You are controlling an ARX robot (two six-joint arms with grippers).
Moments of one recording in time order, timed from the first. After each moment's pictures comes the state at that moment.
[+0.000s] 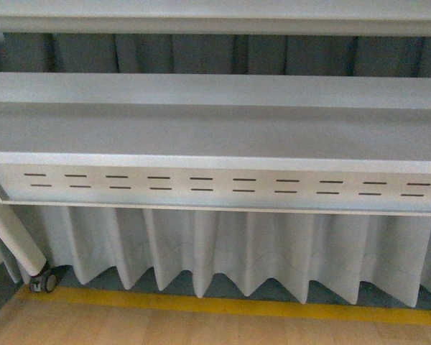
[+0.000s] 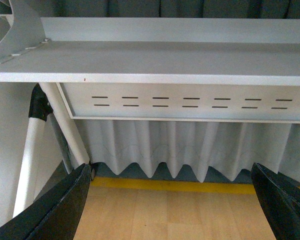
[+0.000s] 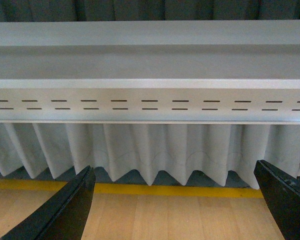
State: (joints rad) left arm 0.00 0.01 0.01 0.00 0.00 0.00; right arm 0.00 0.00 0.01 0.00 0.00 -0.01
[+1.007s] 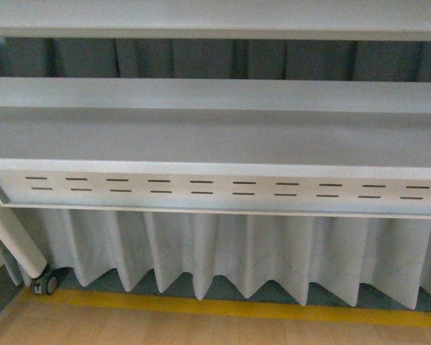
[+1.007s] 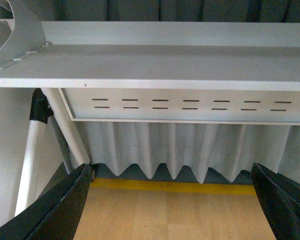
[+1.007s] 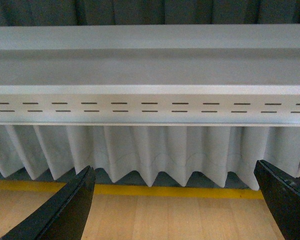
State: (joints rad) left arm 0.00 0.01 0.01 -0.01 0.00 0.00; right arm 0.00 0.00 0.01 -0.01 0.00 -0.01
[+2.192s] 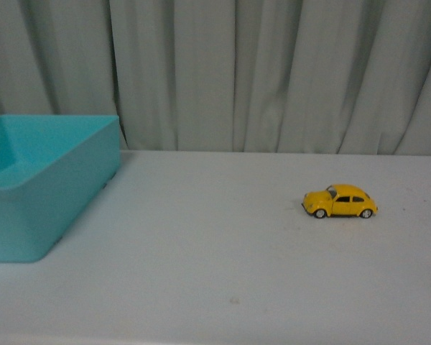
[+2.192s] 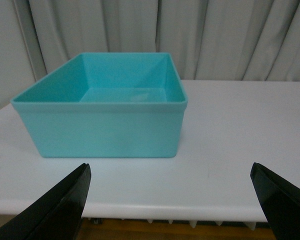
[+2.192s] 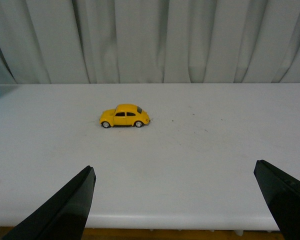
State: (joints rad) left arm 0.00 0.01 0.01 0.00 0.00 0.00; right arm 0.00 0.00 0.01 0.00 0.00 -0.01
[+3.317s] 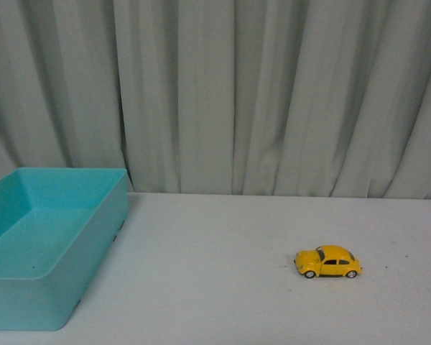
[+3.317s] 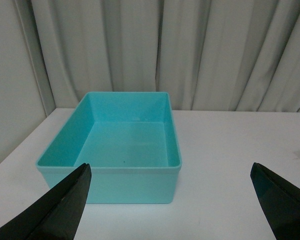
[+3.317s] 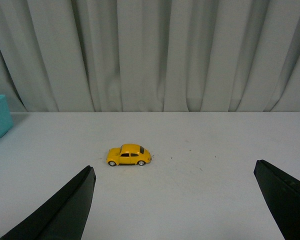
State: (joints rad) left arm 0.00 0.01 0.01 0.00 0.00 0.00; right arm 0.00 0.00 0.01 0.00 0.00 -0.01
